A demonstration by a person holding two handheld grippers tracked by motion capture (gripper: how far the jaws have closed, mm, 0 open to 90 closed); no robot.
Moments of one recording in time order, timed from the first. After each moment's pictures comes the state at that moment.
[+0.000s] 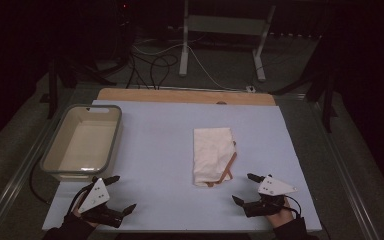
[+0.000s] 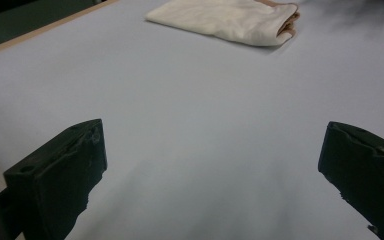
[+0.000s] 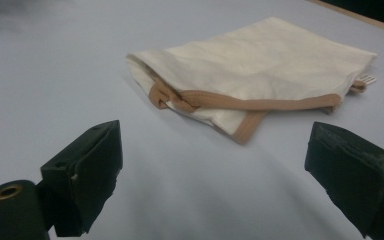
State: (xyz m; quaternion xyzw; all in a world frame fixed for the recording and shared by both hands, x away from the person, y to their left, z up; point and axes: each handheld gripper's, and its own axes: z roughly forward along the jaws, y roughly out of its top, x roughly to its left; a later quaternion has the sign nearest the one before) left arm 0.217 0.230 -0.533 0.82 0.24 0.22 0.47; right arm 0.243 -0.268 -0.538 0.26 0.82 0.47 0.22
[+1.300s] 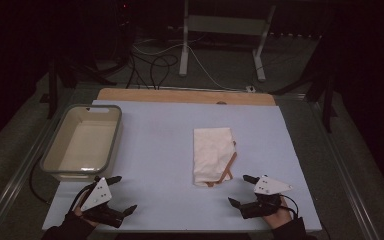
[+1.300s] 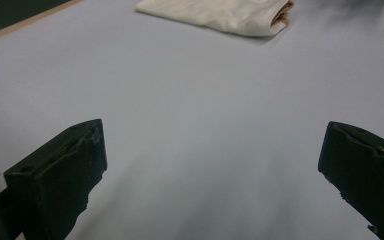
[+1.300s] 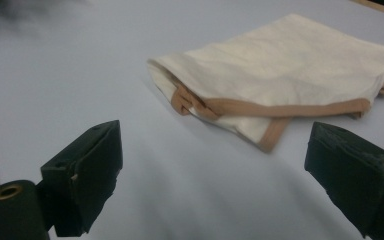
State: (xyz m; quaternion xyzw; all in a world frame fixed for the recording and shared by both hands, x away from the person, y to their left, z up) left arm 0.220 0.226 -0.530 0.83 0.23 0.21 0.47; right arm 0.239 -0.256 -0.528 0.26 0.82 0.46 0.19
